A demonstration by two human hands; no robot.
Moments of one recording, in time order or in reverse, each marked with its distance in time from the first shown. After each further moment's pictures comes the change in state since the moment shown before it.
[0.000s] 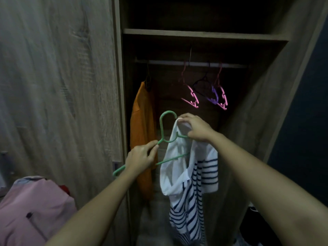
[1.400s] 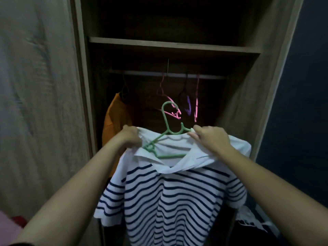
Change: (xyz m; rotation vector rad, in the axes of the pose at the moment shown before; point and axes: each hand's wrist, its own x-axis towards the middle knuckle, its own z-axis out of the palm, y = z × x) left_hand 0.151 0.054 0.010 0.305 -0.565 -0.298; right_hand -0.033 0.098 -0.041 -0.620 0.480 -0.020
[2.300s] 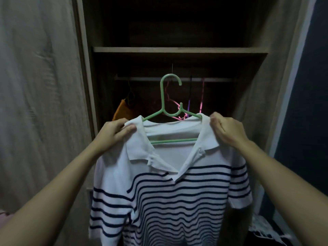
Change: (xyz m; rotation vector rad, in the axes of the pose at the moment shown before) left_hand -0.041 -0.036 -0.032 -0.296 0.532 0.587; right_hand 0.015 0.051 -0.011 0.362 0.024 0.202
